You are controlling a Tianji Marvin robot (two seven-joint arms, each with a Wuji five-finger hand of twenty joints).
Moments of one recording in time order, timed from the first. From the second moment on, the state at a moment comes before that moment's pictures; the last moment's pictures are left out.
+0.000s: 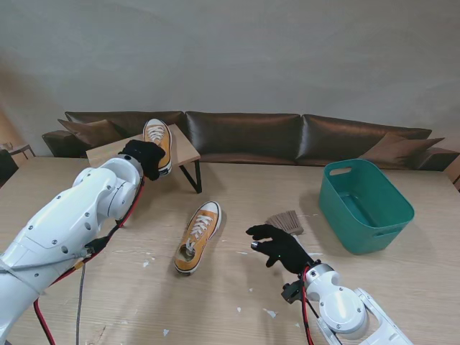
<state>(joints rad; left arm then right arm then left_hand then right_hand) 0.95 -1.02 -0.91 -1.31 1.16 0.14 -0.27 -1.61 -1.15 1.15 -1.55 -0.12 -0.09 0.01 0.71 -0.70 0.86 -0.18 0.72 0.13 1.00 1.14 0.88 0.29 0.70 1.25 0.94 0.22 1.15 0.90 0.53 0.29 1.48 0.80 0.21 -0.45 0.97 -0.09 0.45 -0.03 0.53 0.38 0.56 0.10 0.44 0.32 0.68 0.19 0.17 0.31 0.68 0.33 0.69 0.59</state>
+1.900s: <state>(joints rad) 1.08 -1.02 -1.09 -1.47 1.22 -0.32 0.08 -1.62 -1.15 1.16 -1.56 -0.11 -0.08 0.00 0.78 -0.91 0.78 -0.26 0.89 0.10 1.02 1.20 1.21 0.17 0.59 1.34 1.22 0.17 1.04 0.83 0.82 0.28 1.46 0.61 0.21 -0.43 0.97 -0.09 0.46 -0.01 0.55 0.37 0.58 0.10 0.44 0.32 0.68 0.20 0.17 0.31 0.68 0.33 0.69 0.59</state>
